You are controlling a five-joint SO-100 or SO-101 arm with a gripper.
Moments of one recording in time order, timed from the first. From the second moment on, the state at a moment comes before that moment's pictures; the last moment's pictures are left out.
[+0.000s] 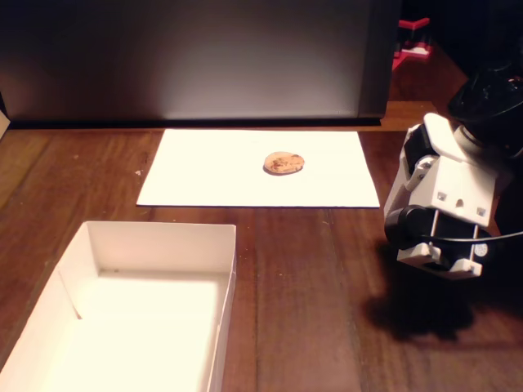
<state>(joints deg) 6.2 189.4 184.0 64.1 -2.2</state>
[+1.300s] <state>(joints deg) 18.5 148.7 132.5 62.5 0.4</state>
